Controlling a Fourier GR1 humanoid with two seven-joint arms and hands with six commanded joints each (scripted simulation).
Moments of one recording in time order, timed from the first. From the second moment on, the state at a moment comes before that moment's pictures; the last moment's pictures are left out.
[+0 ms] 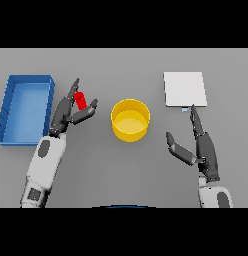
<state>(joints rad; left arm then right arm) -0.42 0.04 0.00 -1.05 -0.20 0.04 -0.06 0.14 -0.04 0.13 -1.73 0.25 -0.06 -0.08</state>
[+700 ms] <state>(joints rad) -0.53 0.00 0.08 -0.85 -0.15 0.09 -0.15 0.15 -0.03 0.15 -1.73 0.28 -0.08 -0.07</state>
